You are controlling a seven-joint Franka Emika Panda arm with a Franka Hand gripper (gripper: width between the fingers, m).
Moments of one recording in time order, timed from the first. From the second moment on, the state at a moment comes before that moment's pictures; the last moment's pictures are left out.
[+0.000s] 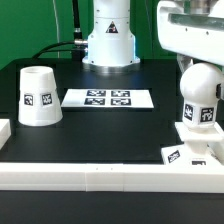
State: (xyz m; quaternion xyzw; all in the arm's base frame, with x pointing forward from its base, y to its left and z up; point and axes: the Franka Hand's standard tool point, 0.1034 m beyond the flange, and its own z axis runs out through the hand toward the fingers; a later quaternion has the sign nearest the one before) arm 0.622 0.097 0.119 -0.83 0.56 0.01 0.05
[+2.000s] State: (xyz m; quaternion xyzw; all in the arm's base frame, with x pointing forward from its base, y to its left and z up) arm 0.623 0.088 0.121 -0.95 -0.31 -0.03 0.01
